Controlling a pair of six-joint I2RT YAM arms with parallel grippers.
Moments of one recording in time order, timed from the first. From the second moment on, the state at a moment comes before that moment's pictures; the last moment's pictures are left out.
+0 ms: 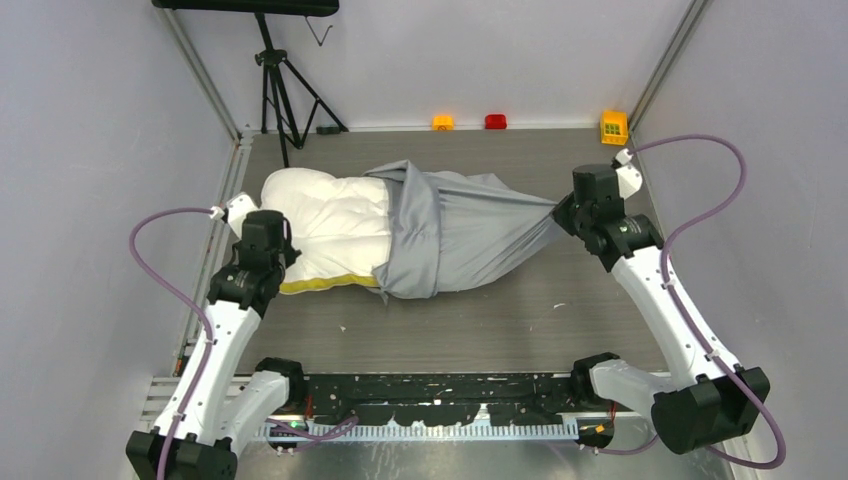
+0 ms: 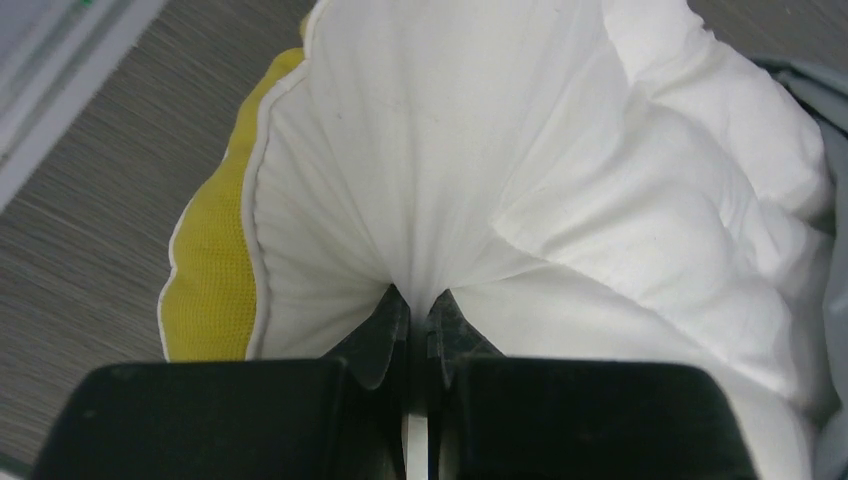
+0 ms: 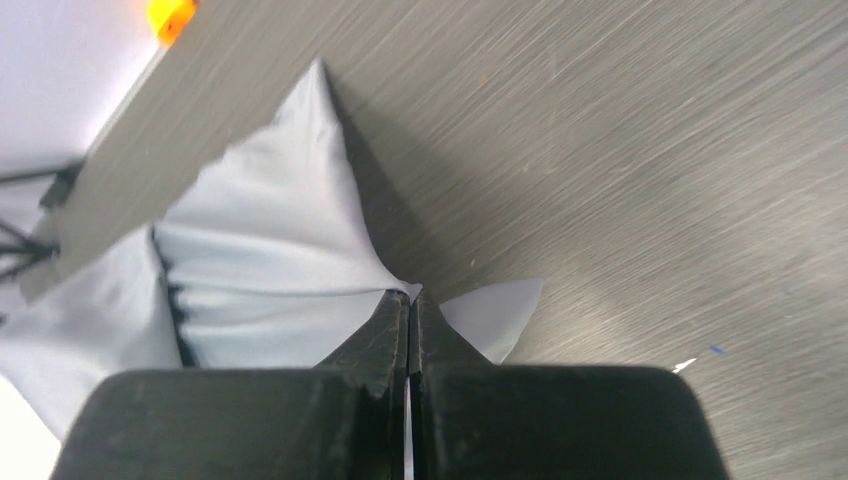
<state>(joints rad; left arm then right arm) -0.16 0.84 0.84 -0.67 -0.45 -0.62 0.23 1.10 1.09 -0.68 0.33 0.88</state>
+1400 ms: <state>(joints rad) -0.18 1.00 1.02 -0.70 -0.07 -0.60 0.22 1.23 1.17 -0.77 -0.09 0.64</state>
